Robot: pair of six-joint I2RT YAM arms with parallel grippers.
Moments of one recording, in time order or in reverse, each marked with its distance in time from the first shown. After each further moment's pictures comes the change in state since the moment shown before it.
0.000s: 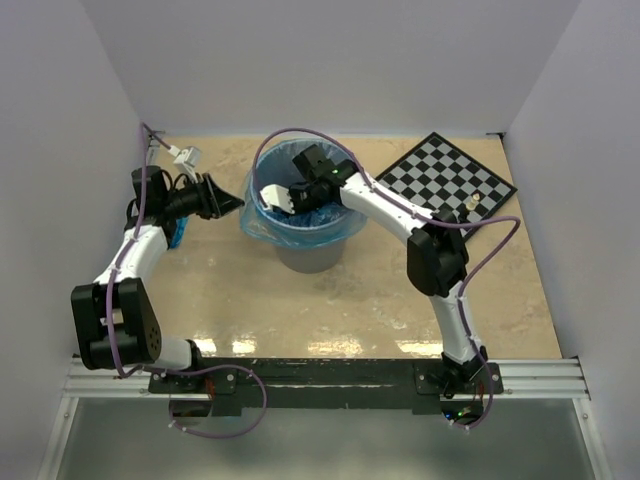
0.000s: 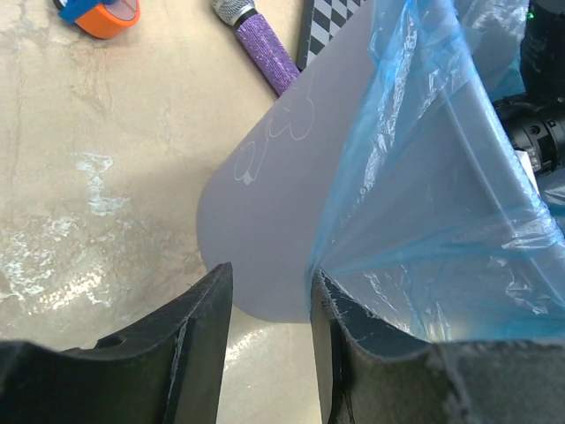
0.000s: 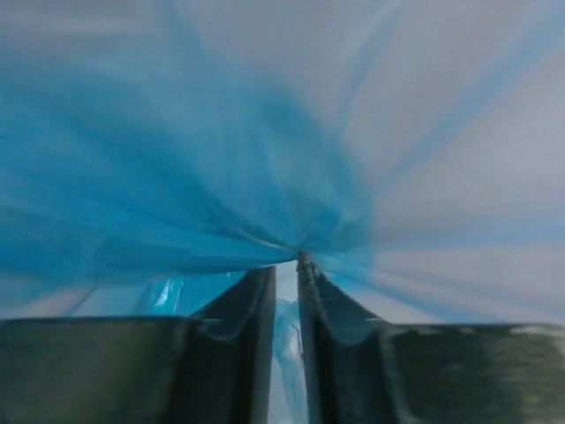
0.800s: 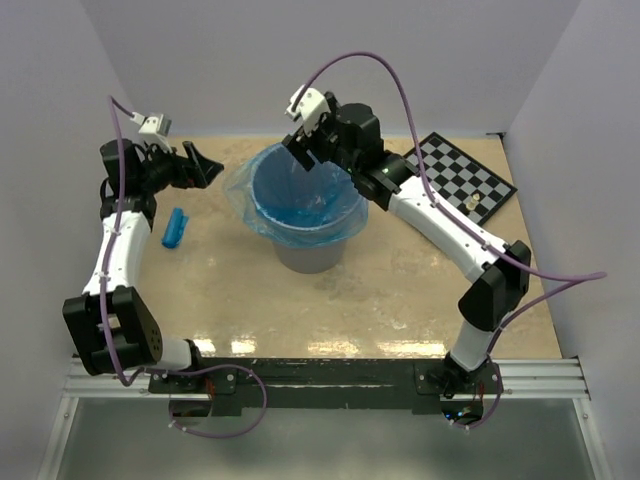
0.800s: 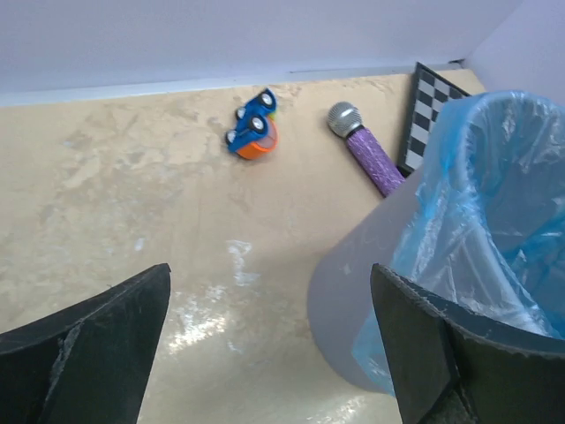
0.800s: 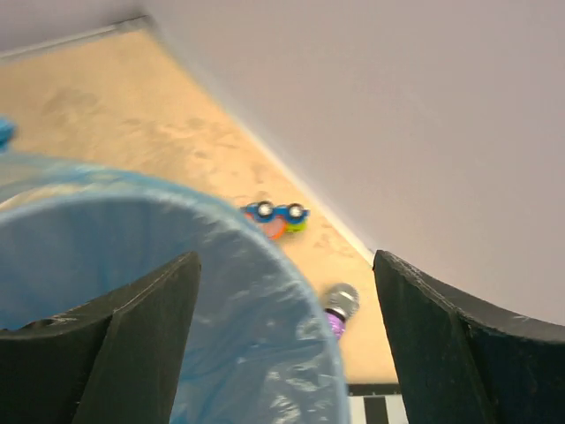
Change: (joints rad) left arm 0.071 -0.023 0.219 -0.084 -0.204 0.094; right arm -0.009 -0.409 -0.168 0.613 0.422 0.608
